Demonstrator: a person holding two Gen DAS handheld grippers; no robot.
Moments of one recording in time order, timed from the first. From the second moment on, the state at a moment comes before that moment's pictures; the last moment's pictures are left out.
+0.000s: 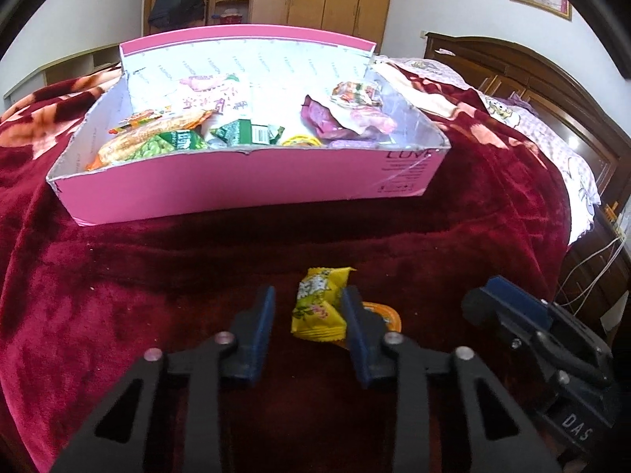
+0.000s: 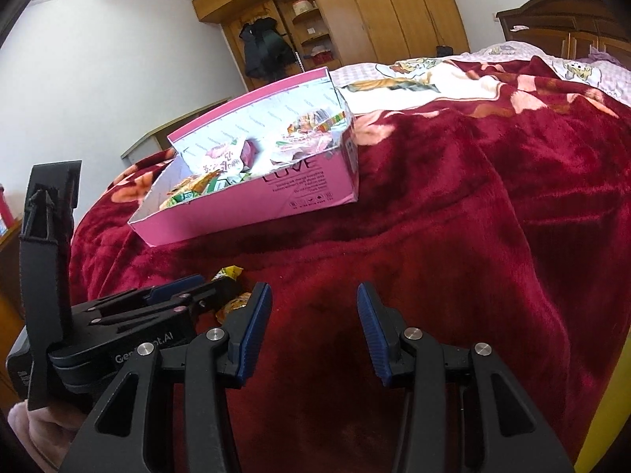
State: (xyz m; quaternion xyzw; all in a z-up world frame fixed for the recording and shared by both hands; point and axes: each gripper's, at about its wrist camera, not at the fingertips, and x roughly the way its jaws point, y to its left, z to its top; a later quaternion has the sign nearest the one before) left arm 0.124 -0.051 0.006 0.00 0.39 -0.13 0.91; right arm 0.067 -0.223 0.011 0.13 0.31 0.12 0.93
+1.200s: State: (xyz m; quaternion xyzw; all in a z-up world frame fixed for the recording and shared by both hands) left arm 0.114 -0.027 0.019 -0.02 0.38 -0.09 0.92; right arm 0.066 -0.203 0.007 0.11 0.32 0.13 0.93
